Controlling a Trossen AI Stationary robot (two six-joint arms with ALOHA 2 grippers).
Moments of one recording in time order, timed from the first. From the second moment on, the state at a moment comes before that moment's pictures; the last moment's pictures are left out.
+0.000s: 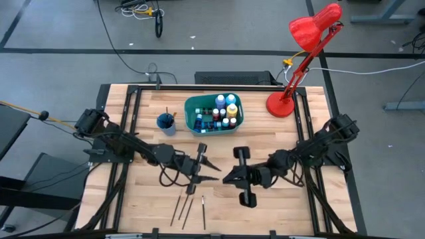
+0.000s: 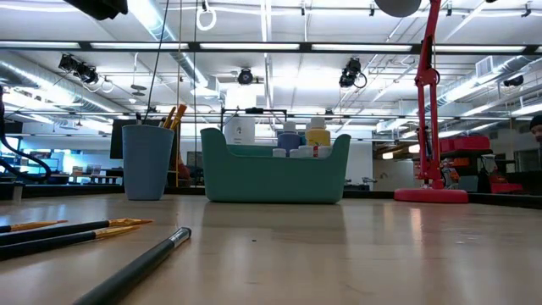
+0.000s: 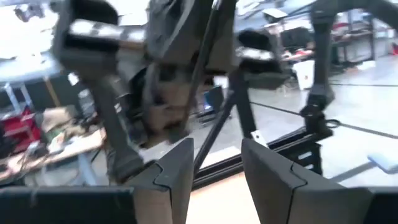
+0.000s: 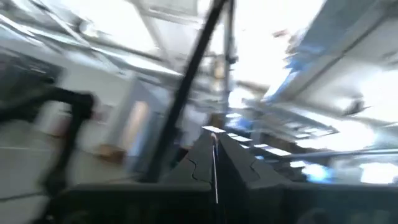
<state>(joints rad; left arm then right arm) -0.34 1.61 0.80 0.99 -0.08 0.26 0.46 1.67 0.89 1.35 0.11 -0.49</state>
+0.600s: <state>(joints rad) -0.34 1.61 0.81 0.99 -0.13 0.20 0.32 1.78 0.97 1.29 -0.25 -0.19</state>
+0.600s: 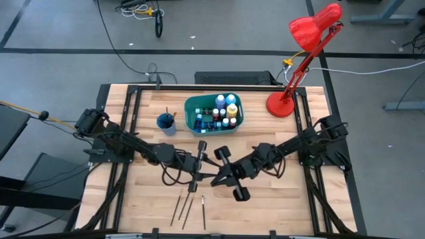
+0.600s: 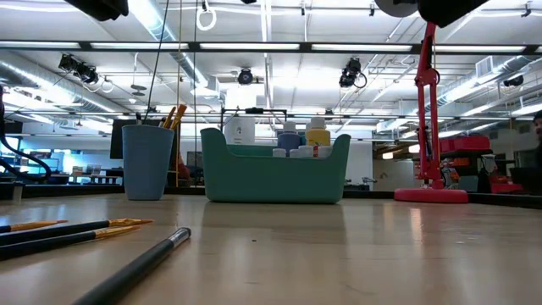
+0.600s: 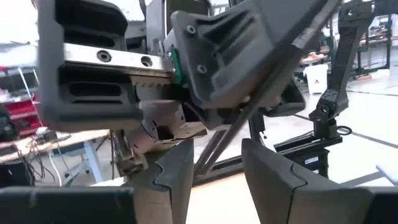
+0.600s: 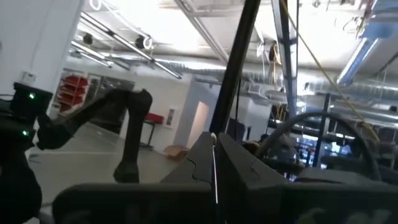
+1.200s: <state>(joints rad) -0.35 1.61 0.81 0.87 -0.24 0.18 0.33 1.79 1.01 1.17 -0.19 -0.27</state>
